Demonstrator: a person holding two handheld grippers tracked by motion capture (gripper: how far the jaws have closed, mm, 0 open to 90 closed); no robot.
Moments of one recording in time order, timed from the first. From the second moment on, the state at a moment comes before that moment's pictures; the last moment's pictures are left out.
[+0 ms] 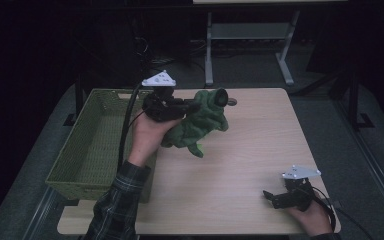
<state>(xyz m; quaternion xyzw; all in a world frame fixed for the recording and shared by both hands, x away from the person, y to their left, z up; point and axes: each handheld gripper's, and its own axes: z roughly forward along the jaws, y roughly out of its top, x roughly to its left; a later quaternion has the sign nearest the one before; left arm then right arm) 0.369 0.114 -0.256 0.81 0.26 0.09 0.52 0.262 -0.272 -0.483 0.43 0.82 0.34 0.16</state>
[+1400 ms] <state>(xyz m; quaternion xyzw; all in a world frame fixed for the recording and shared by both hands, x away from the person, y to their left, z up) 0.371 0.034 -0.404 0.85 0.27 0.01 0.46 0.262 -0.271 -0.483 0.43 0.82 0.34 0.16</state>
